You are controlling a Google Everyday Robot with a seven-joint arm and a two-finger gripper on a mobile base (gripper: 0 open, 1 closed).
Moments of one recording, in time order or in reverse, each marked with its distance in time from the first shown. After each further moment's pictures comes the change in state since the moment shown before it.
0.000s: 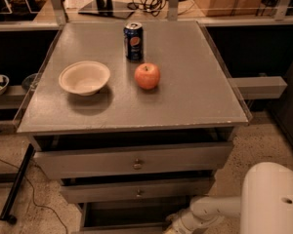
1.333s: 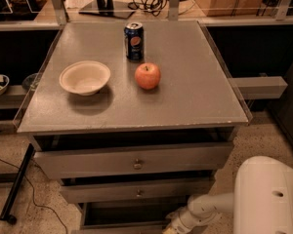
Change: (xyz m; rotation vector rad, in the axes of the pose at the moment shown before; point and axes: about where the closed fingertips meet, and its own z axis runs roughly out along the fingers) arm -0.004 -0.006 -0.001 0.025 0.032 -0.004
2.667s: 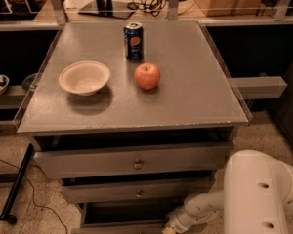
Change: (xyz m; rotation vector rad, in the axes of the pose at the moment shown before) arm -0.002 -0.009 0.008 0.037 0.034 0.028
